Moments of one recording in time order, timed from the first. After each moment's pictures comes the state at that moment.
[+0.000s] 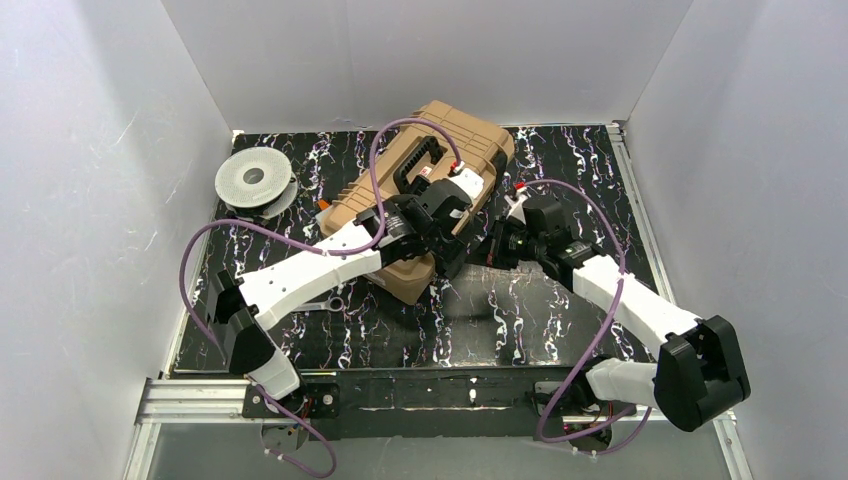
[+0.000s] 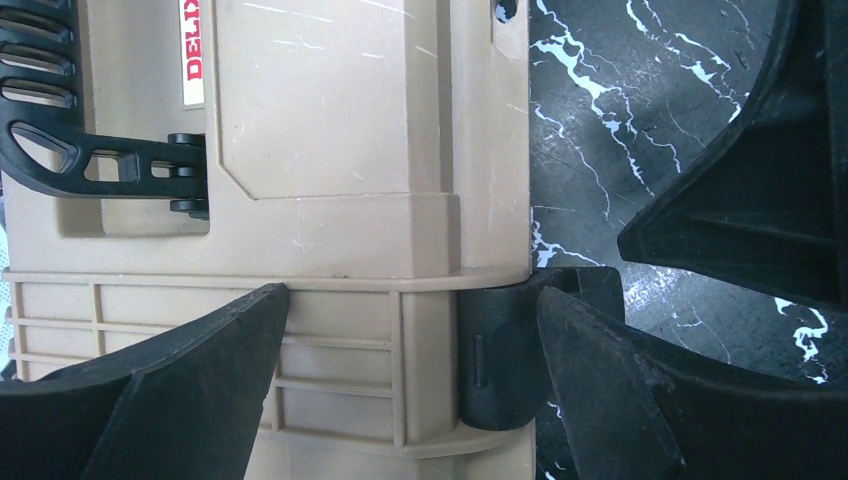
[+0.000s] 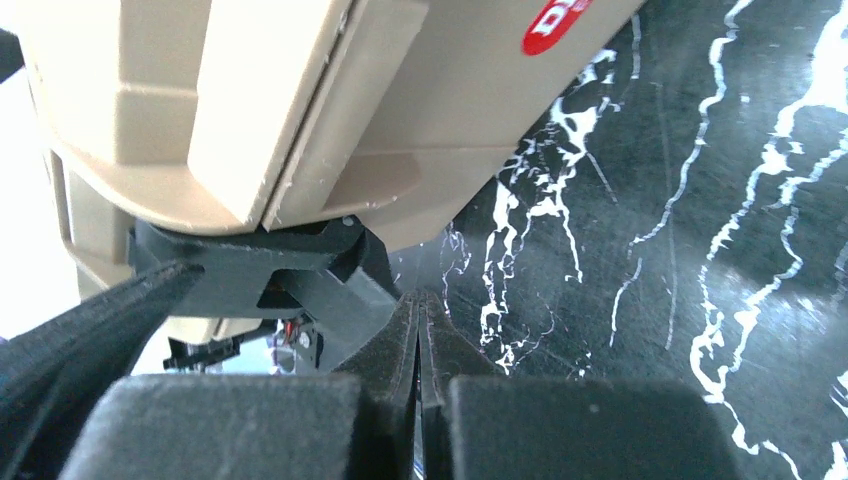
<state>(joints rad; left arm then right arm) -0.99 1.61 1.56 -0.80 -0.49 -0.06 0.50 1.21 0.75 -0.18 -0.47 0.73</state>
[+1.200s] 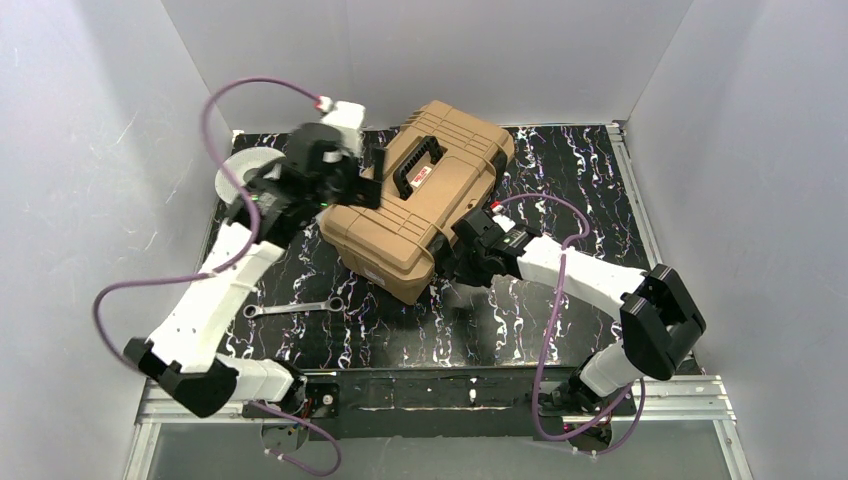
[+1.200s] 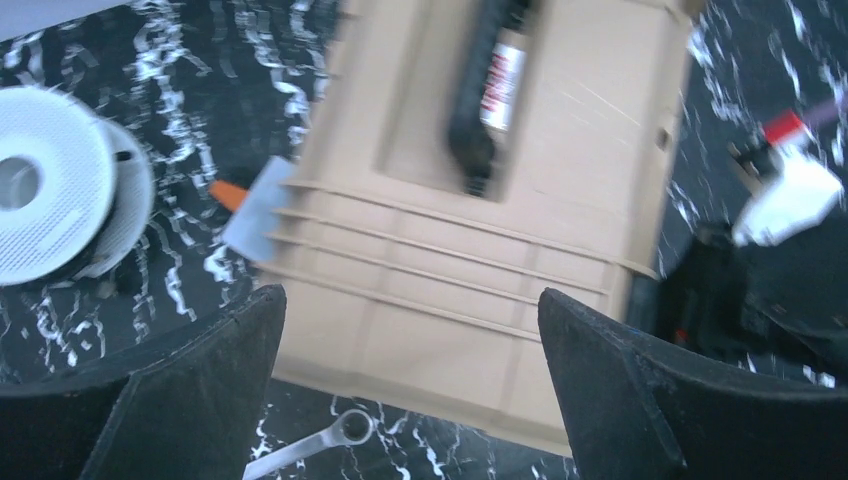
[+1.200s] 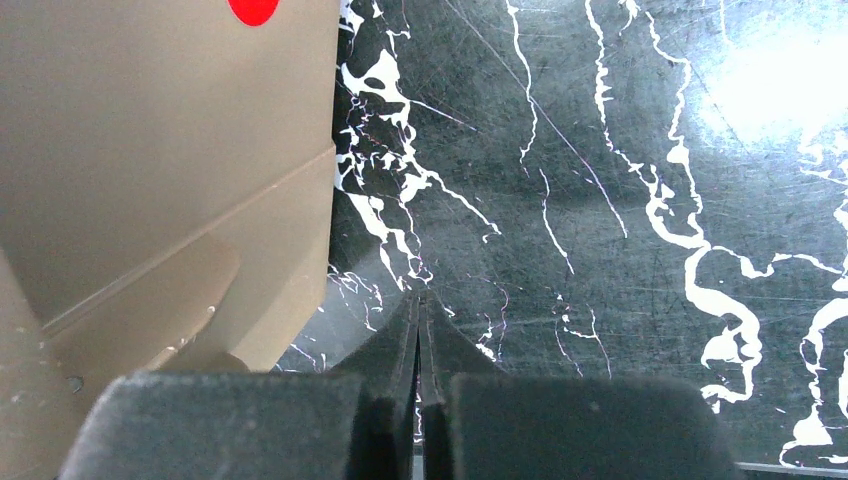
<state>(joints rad) -0.68 1.34 1.65 -0.92 -0.28 -0.14 0.83 1.50 1.05 -0.66 0.15 1.18</state>
